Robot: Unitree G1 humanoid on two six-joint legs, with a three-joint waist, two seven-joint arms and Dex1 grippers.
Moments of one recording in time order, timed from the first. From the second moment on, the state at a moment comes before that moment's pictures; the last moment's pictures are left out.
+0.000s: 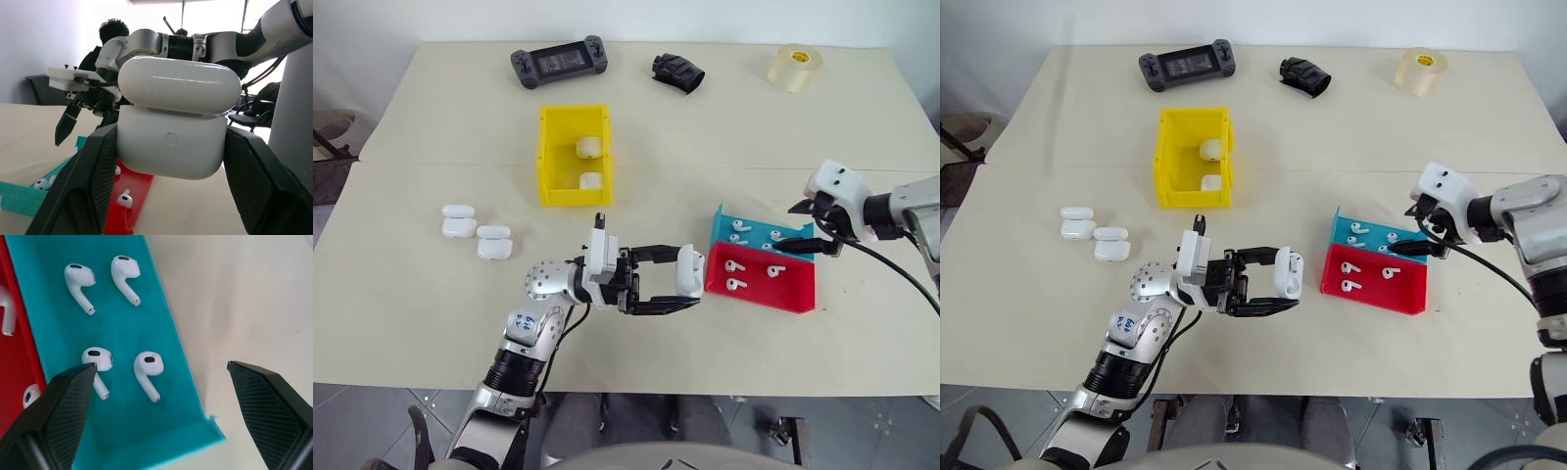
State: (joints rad) left arm -0.36 0.17 -0.21 -0.03 -0.46 0.04 -1.14; right arm -0.77 -1.00 0.28 0.46 0.11 0.40 1.25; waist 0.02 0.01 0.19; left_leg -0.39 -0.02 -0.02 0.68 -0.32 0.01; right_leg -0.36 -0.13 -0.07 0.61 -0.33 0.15
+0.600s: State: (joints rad) left arm -0.38 0.16 -0.24 -0.03 -0.46 0.06 -1.08; right arm -0.89 -0.90 0.29 0.69 -0.04 0.23 1.33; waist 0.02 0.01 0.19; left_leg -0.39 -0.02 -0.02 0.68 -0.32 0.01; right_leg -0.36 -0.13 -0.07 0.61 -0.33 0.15
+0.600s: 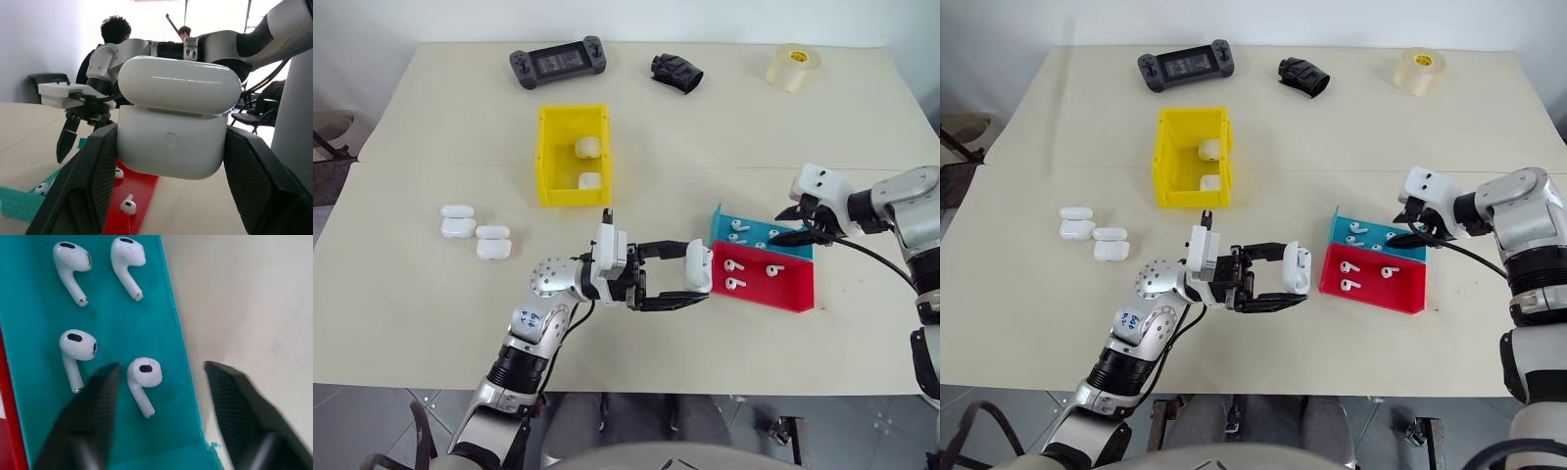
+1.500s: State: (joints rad) left arm -0.39 0.17 -0.24 -0.05 -0.46 0.06 -1.08; right arm -0.90 -0.89 0.27 0.73 -0.07 0.20 1.37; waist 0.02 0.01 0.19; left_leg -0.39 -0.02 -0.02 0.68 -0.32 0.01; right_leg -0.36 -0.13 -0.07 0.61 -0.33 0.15
